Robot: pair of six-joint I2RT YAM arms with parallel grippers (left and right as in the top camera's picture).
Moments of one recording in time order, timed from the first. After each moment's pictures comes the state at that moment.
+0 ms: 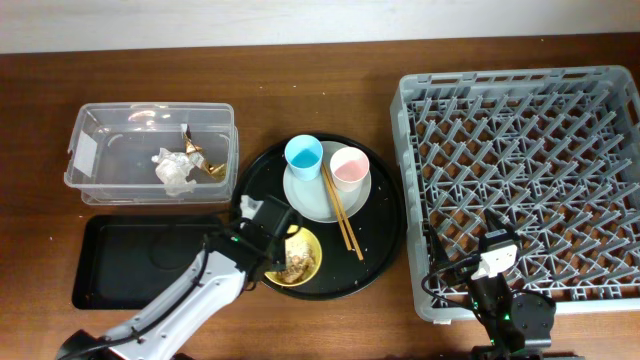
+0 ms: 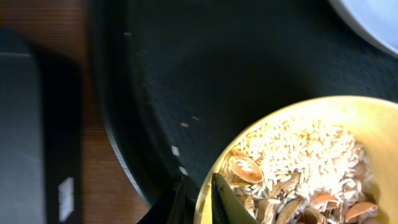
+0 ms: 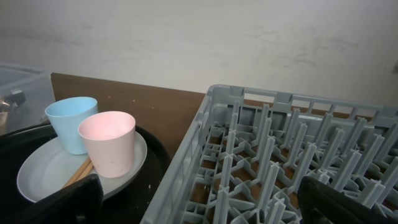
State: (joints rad) left arm -0.55 1.40 0.73 -0.64 -0.24 -0.54; right arm -0.02 0.01 0.01 -0.05 -0.25 -0.05
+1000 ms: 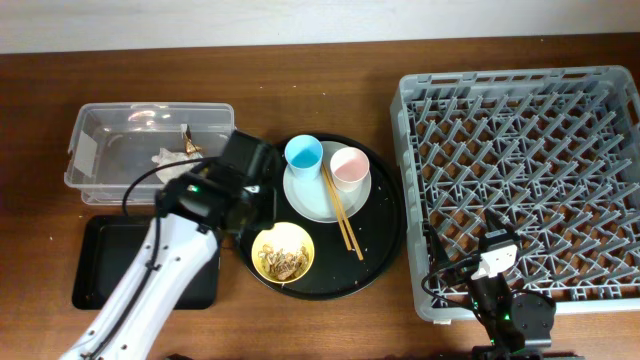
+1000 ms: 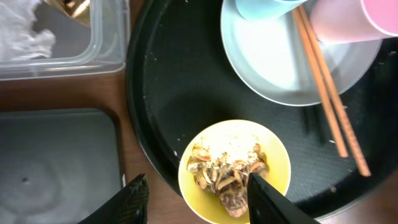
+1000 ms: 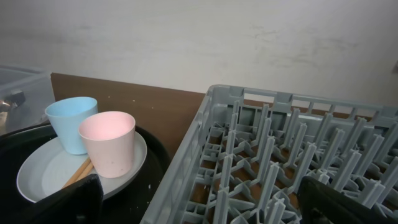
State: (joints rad) left arm -0.41 1.40 1.23 -1.06 -0.07 -0.33; right arm -0.02 0.01 0.01 -0.05 -0.25 -0.05
